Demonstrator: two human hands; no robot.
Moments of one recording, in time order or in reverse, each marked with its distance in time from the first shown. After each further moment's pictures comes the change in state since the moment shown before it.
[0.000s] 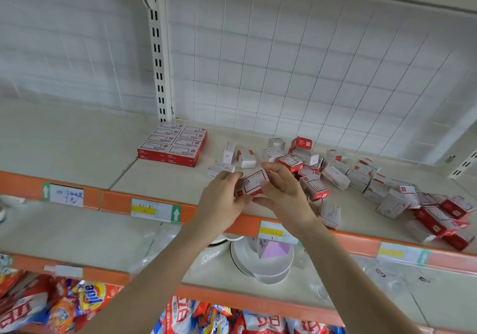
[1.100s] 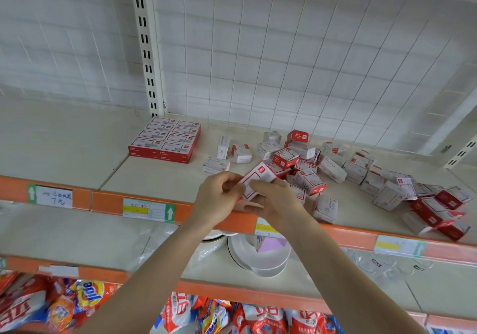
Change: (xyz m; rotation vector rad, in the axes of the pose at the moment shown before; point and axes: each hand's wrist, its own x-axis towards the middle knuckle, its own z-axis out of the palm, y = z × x) left_hand 0.006 -0.008 0.010 -0.466 -0.053 -0.204; right_hand 0.006 0.003 0.009 0.222 0.068 0.361
